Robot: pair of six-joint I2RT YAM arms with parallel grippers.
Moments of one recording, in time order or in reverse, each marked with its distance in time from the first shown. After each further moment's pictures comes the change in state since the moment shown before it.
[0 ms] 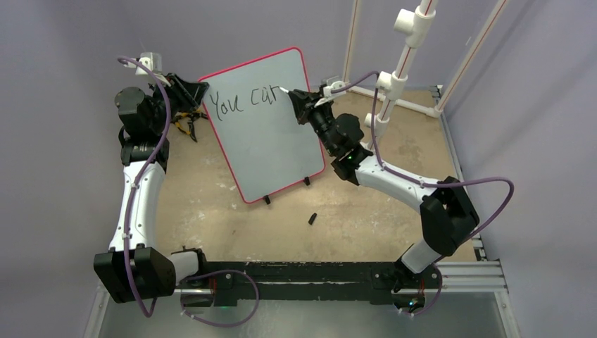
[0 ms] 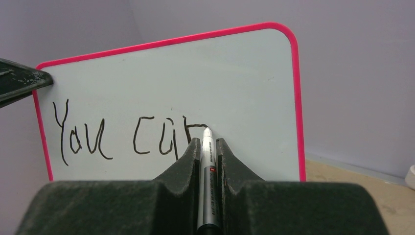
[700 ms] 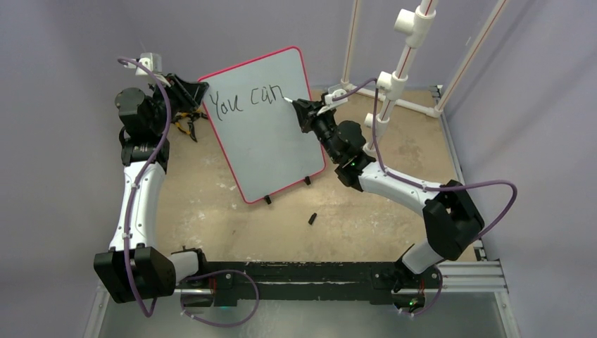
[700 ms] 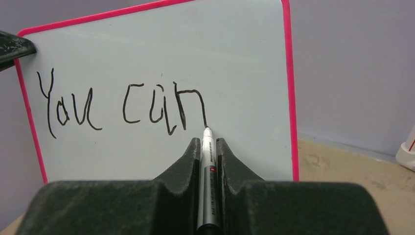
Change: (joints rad) left arm 0.000 0.000 -0.008 0.012 -0.001 0.000; right arm 0.000 -0.041 -0.099 0.003 0.011 -0.003
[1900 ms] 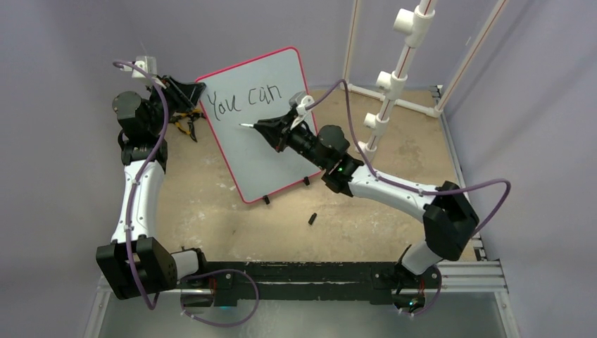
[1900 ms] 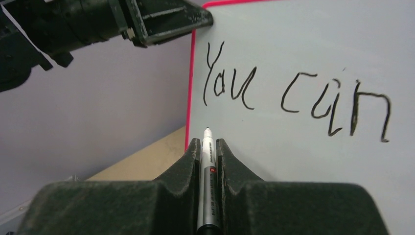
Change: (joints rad) left arm 0.052 0.030 -0.054 0.131 0.078 -0.050; right arm 0.148 -0.015 0.089 -0.114 -0.273 0.073
